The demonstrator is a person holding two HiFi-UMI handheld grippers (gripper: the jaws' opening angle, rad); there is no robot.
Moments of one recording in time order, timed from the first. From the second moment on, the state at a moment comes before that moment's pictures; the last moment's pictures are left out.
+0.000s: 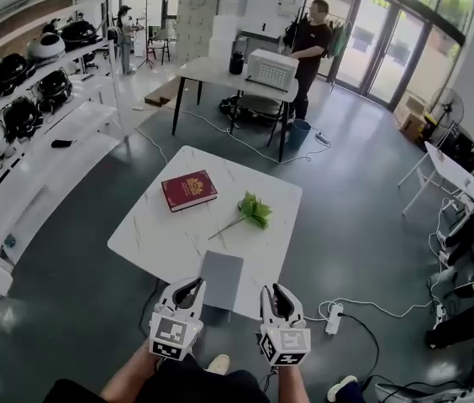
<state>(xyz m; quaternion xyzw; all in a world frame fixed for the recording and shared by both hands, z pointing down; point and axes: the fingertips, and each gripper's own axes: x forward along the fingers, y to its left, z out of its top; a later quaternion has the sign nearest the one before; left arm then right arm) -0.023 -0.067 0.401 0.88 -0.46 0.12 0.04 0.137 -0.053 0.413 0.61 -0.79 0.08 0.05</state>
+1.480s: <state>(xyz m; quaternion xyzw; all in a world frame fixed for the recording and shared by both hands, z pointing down) 0.011 -0.007 0.391 0.88 -0.46 0.12 0.02 0.182 0.020 0.400 0.63 -0.77 0.05 0.03</state>
